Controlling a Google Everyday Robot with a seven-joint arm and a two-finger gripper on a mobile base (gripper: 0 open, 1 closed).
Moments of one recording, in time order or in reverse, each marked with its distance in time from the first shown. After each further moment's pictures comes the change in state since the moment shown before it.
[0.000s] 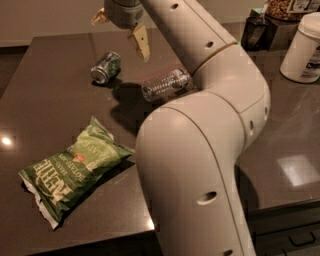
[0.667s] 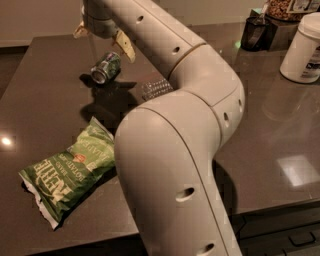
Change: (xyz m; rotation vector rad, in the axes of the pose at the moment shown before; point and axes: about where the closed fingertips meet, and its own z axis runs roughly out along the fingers) arm -0.019 -0.042 0.046 -0.026 0.090 -0.234
